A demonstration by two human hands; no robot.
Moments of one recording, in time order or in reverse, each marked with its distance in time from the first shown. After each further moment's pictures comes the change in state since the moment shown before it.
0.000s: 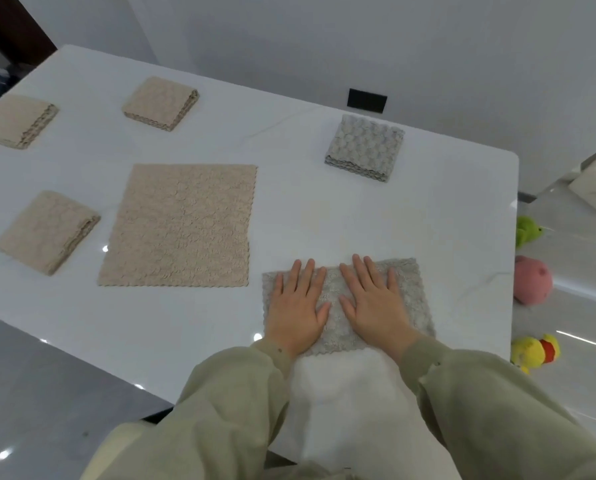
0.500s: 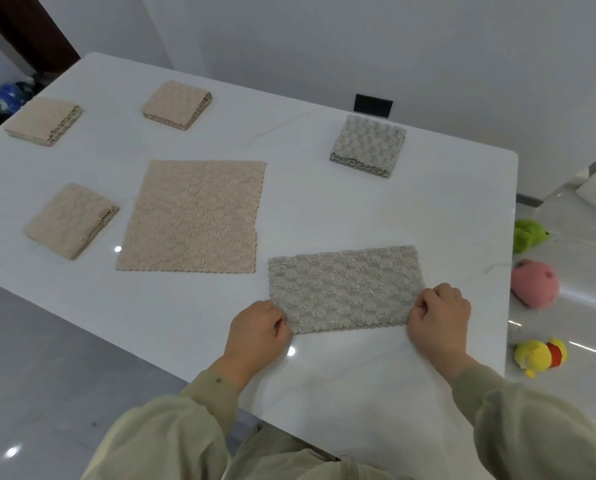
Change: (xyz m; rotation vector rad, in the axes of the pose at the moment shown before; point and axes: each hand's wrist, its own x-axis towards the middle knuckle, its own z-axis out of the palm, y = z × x) left_hand -0.080 -0.035 -0.030 -0.262 0.201 -0.063; right_hand -0.065 0.057 0.010 0.300 0.585 0.307
